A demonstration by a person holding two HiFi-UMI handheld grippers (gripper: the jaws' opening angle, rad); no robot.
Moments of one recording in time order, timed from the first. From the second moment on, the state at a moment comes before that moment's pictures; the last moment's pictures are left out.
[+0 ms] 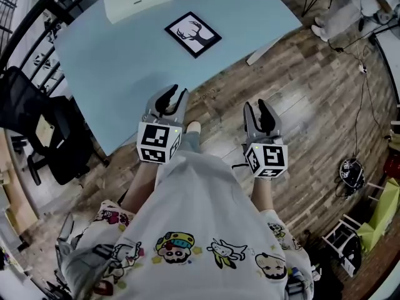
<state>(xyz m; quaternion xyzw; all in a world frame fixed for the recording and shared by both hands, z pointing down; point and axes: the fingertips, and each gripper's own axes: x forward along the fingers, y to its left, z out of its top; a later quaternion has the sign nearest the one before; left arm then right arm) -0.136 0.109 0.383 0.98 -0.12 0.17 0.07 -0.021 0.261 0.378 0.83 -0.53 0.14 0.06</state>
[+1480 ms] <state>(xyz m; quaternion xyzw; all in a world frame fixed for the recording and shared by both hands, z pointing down) -0.036 -0.085 0.403 0.92 -0.32 0.16 0.13 0.145 -0.003 0.398 0.70 -0.69 0.15 0.10</state>
